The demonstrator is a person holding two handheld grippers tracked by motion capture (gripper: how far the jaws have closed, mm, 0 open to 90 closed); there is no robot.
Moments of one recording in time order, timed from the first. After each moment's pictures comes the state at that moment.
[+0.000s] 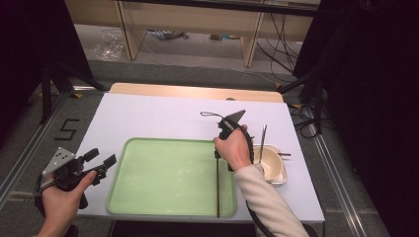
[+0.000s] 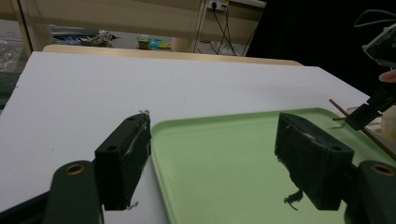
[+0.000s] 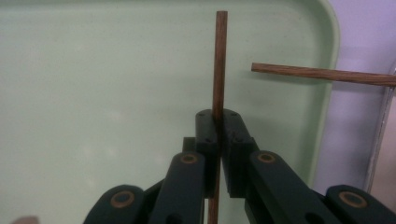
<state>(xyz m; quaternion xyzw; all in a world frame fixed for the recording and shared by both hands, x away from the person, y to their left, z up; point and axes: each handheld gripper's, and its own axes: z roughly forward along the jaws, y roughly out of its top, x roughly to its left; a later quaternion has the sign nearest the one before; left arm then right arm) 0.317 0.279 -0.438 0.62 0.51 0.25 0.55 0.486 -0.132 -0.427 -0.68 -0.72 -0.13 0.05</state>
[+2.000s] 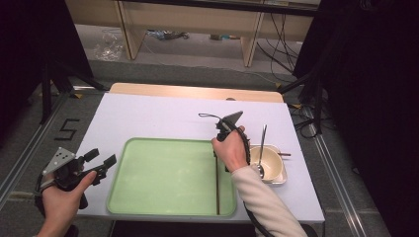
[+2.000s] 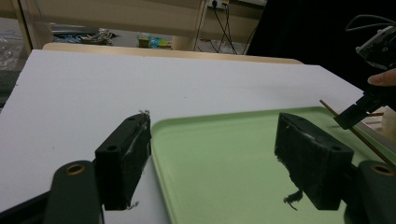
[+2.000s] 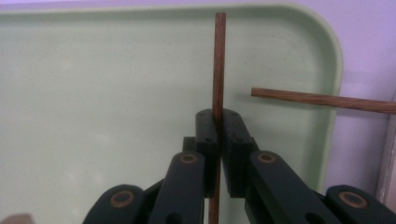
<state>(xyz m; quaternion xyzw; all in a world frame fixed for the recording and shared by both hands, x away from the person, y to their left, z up) 0.317 0.279 -0.439 0.62 0.51 0.25 0.54 0.490 -0.124 -0.433 -0.69 -0.71 -0.13 0.04</state>
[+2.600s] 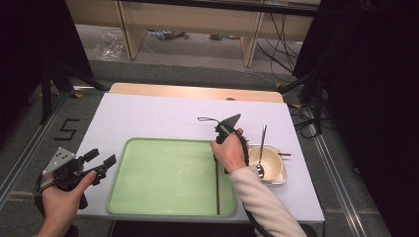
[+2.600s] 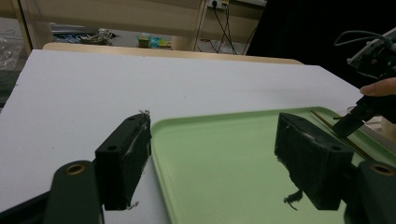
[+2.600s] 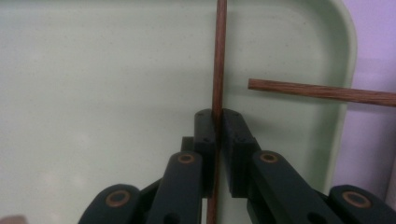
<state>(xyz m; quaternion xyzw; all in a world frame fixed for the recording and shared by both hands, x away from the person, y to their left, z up) 0.317 0.280 -0.439 0.62 0.51 0.25 0.55 0.491 -0.125 -0.449 -0.69 -0.72 -0.10 0.04</state>
